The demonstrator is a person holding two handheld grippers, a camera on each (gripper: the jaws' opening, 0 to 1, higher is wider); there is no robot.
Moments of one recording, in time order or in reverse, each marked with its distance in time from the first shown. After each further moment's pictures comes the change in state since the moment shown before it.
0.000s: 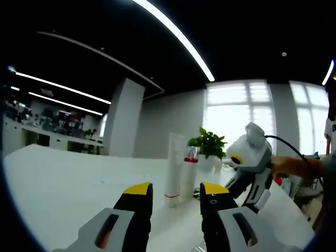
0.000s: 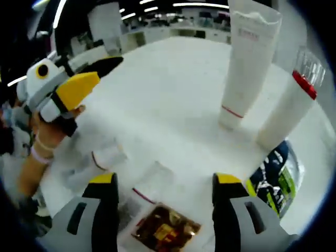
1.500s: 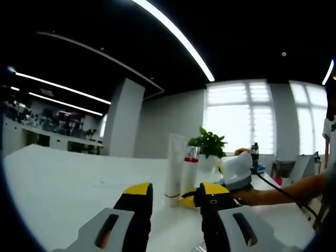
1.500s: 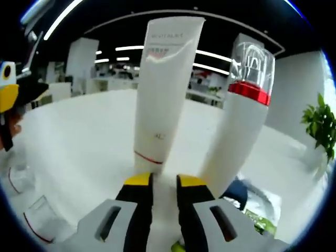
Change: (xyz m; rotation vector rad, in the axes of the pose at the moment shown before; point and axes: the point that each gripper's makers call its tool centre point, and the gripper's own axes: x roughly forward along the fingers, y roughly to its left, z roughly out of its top) left arm -0.002 -0.001 -0.001 0.001 -0.001 0.002; right arm 0.011 -0.119 0.044 -0.032 -0.529 -0.428
